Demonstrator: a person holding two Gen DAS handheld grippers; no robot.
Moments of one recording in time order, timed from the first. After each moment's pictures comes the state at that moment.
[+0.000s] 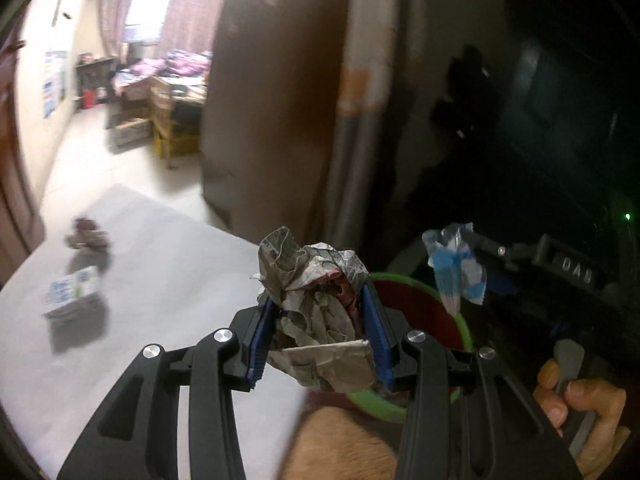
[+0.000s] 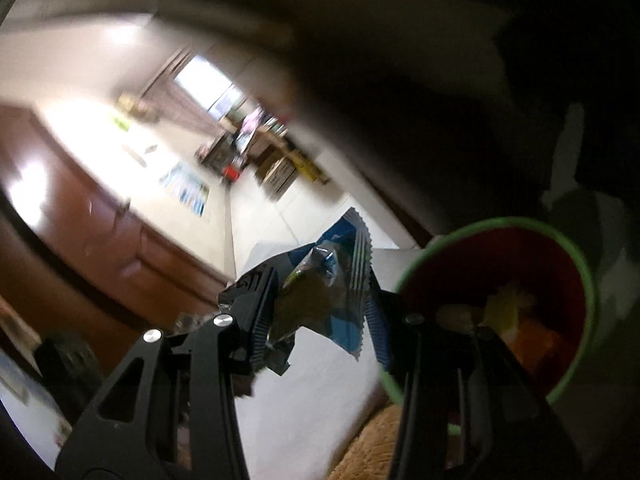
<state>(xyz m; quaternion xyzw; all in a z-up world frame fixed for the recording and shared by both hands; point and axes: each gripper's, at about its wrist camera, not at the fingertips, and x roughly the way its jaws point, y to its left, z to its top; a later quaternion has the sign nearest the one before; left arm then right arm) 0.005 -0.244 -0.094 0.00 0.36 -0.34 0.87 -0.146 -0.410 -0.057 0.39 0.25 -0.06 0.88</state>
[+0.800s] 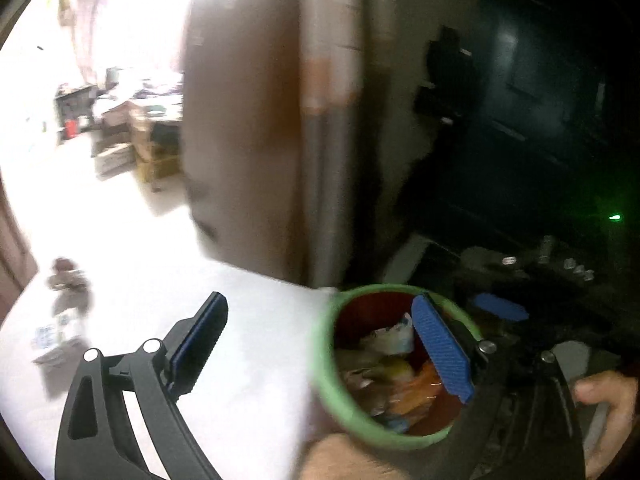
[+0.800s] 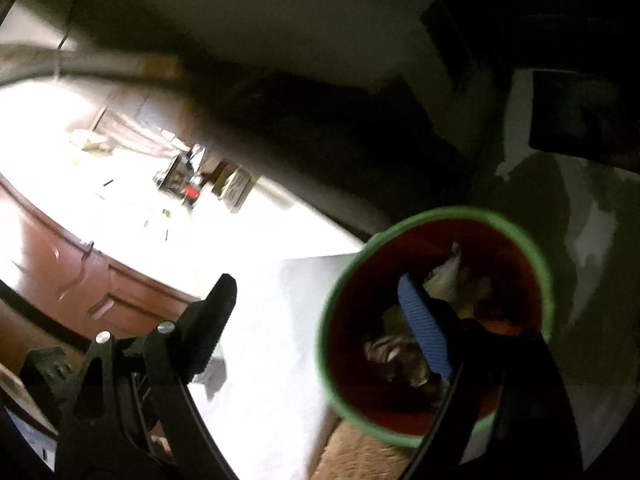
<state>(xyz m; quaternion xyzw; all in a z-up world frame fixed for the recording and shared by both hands) 0.024 -0.261 -0.096 0.04 0.33 -0.35 0.88 -0.143 -0.441 -0.084 0.43 0.28 -0.12 0.85</state>
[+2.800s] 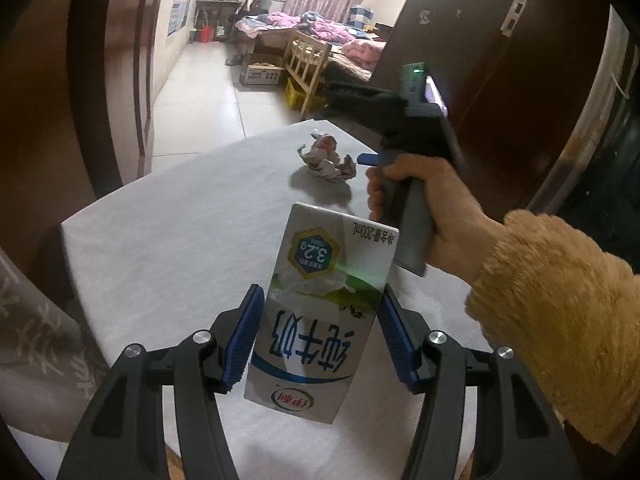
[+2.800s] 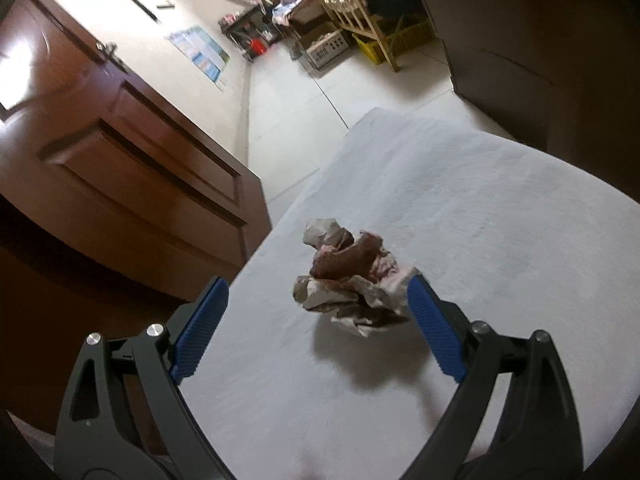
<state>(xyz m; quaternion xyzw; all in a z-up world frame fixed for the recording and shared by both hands) 0.090 0.037 -0.176 -0.10 0.43 -0.16 0.88 0.248 -0.115 -0.170 0.26 0.45 0.06 0.85</state>
